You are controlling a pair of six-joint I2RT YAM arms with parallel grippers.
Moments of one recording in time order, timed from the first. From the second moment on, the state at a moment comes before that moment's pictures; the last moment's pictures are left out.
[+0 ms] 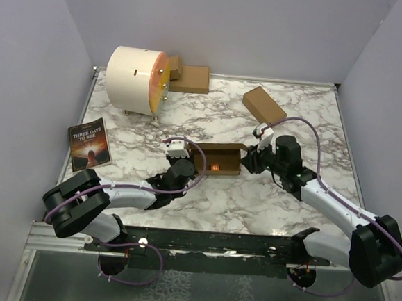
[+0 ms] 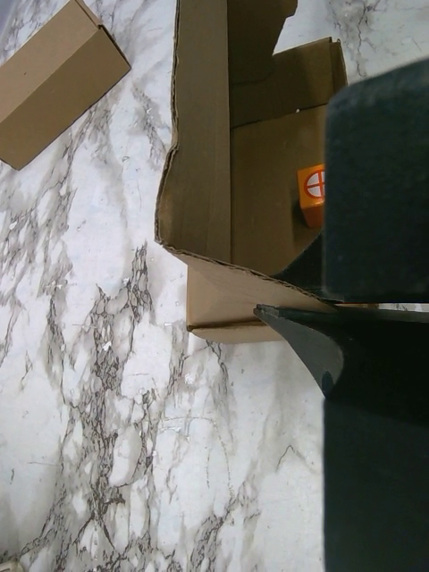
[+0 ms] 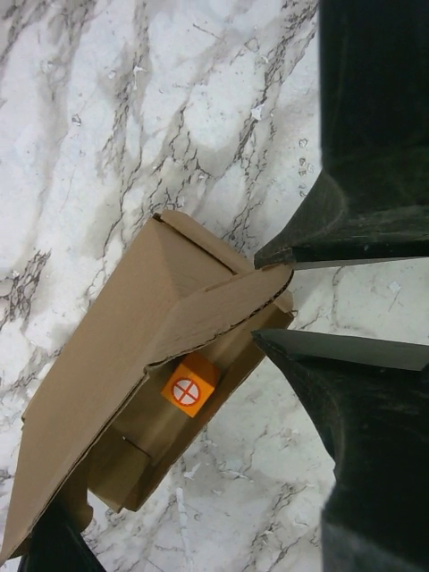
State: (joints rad) left arm -0.95 1.39 0.46 0.58 -0.75 -0.62; right arm 0.46 1.19 0.59 0.09 -0.30 -0.02
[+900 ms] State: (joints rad) left arm -0.95 1.40 0.46 0.55 -0.75 -0.59; right arm 0.45 1.06 0.95 -0.55 -0.72 -0.76
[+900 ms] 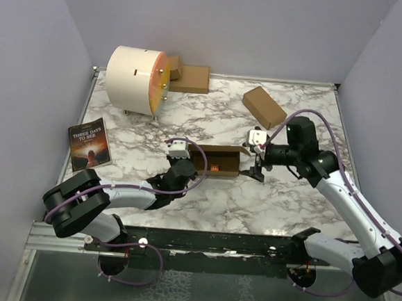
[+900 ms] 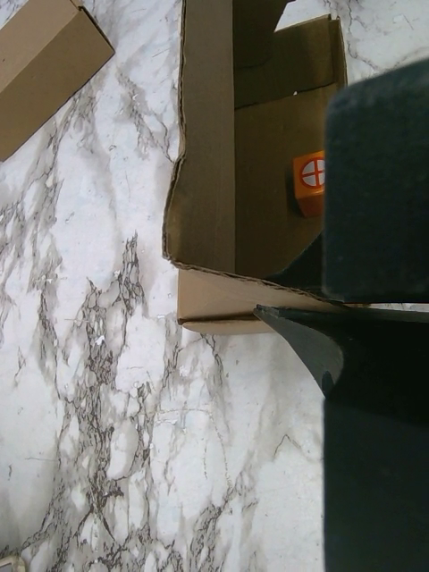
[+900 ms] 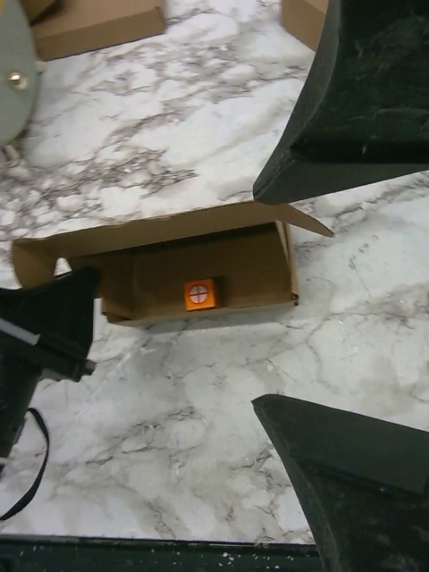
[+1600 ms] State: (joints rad) left arm -0.96 1.40 0.46 0.54 -0.75 -0.58; right arm 0.47 1.45 1.15 -0.55 -0.76 -0.97
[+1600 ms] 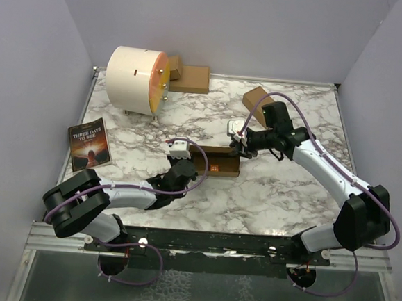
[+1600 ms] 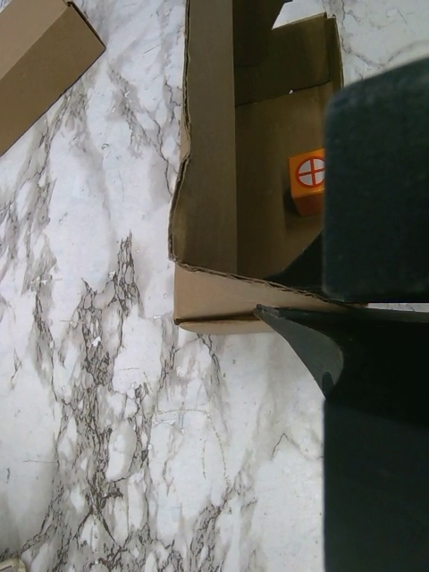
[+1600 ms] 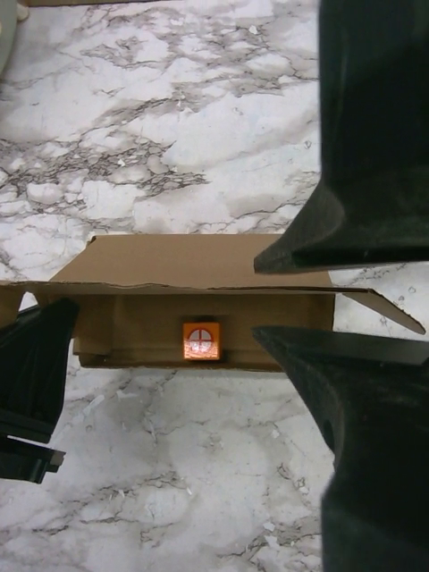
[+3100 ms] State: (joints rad) left arm -0.72 1.17 0.65 0.08 -0.04 -0.53; right arm 0.47 1.45 0.94 -0.53 -0.75 -1.11
